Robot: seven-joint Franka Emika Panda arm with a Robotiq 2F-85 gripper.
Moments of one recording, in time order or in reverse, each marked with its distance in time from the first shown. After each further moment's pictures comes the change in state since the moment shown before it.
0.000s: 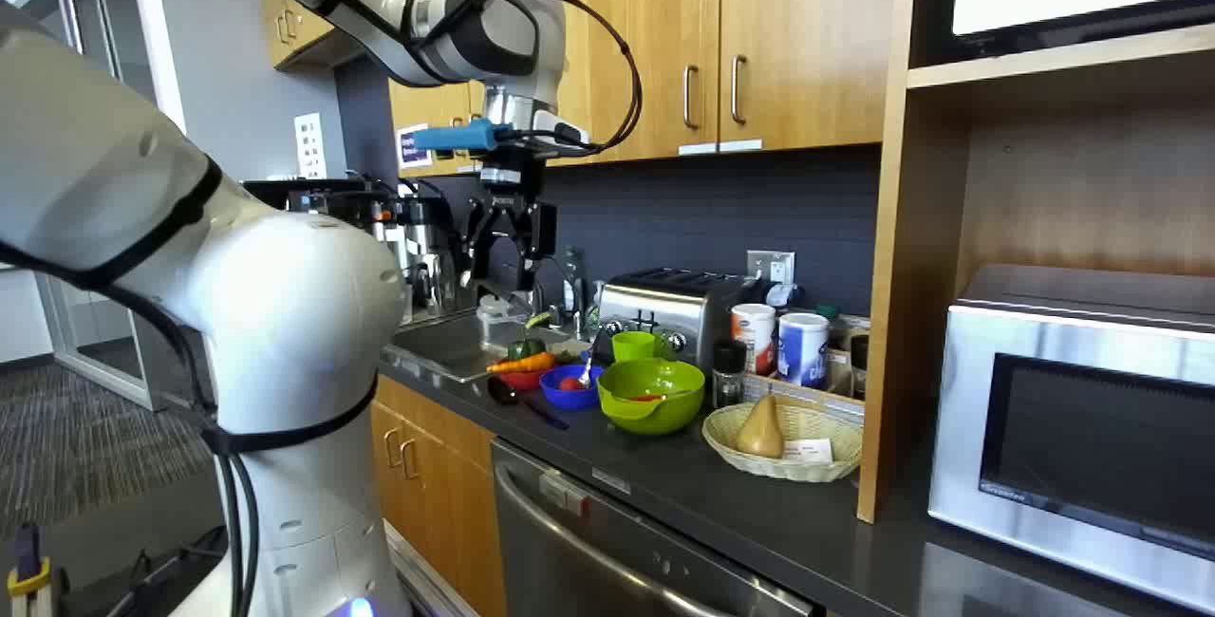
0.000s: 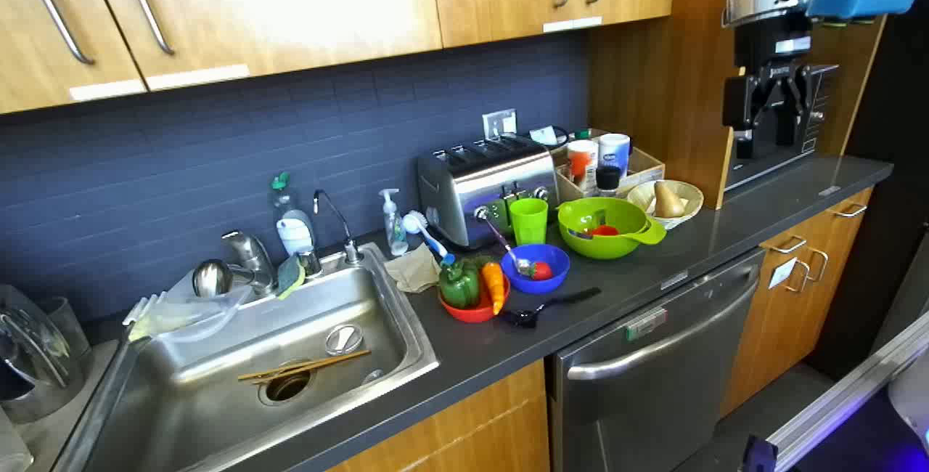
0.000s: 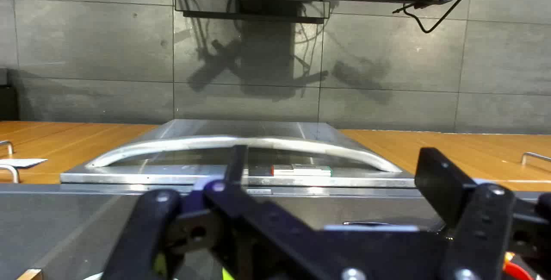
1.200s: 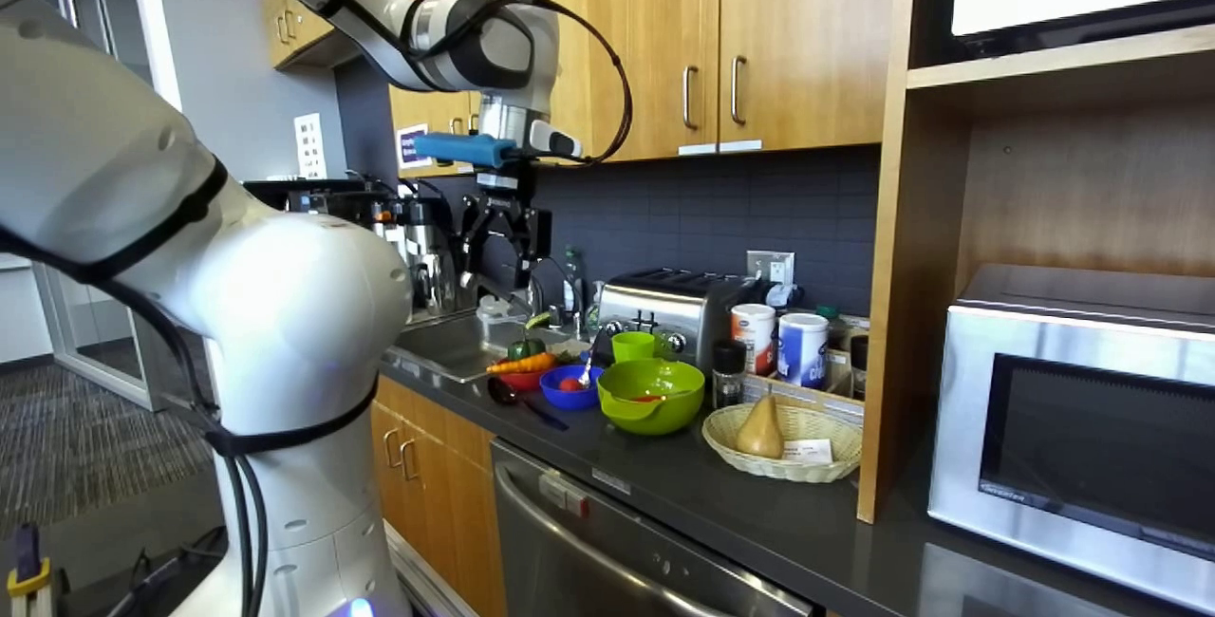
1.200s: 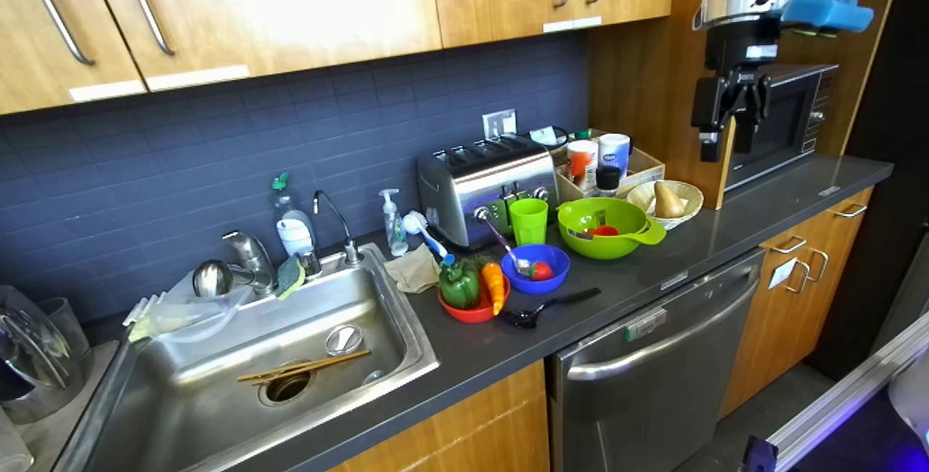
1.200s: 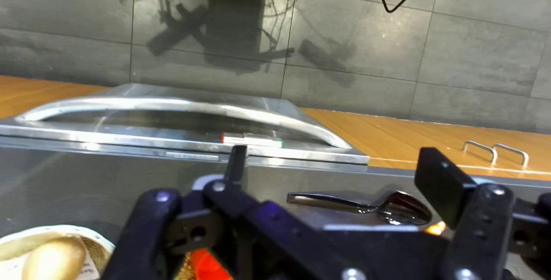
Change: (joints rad) arm 0.062 0.051 0.013 0.008 0.092 0.119 -0.069
